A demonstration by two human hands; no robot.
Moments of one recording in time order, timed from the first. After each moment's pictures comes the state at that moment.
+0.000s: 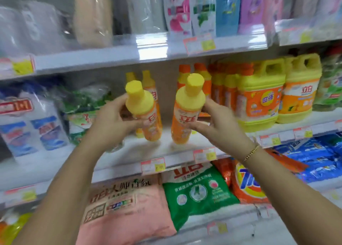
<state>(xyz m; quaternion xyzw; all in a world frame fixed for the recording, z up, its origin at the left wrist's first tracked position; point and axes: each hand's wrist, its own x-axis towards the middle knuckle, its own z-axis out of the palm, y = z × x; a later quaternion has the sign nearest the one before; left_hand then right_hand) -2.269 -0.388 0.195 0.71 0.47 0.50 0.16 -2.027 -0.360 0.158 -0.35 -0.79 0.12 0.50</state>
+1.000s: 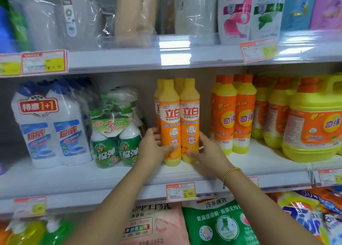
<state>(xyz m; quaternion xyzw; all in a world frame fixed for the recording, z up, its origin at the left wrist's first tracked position) -2.295 -0.281 0.110 0.56 0.60 0.53 0.24 -2.125 -0.237 0.085 -0.46 -0.77 0.22 0.39</state>
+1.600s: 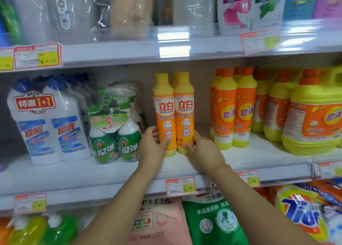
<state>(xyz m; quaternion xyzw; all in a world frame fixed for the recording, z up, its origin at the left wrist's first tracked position) -2.288 -0.273 0.094 0.52 0.60 0.58 0.17 -2.137 -0.226 0.068 -0.54 -0.78 0.04 0.30</state>
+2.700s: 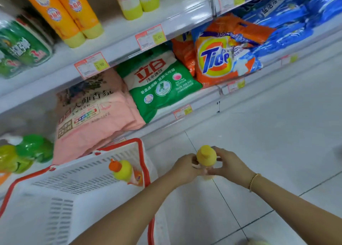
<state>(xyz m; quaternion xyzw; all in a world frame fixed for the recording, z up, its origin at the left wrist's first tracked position) -2.103 -0.507 -0.174 0.65 0.58 0.00 0.49 -1.927 -0.535 -0.214 -0.55 -0.66 0.43 0.28</state>
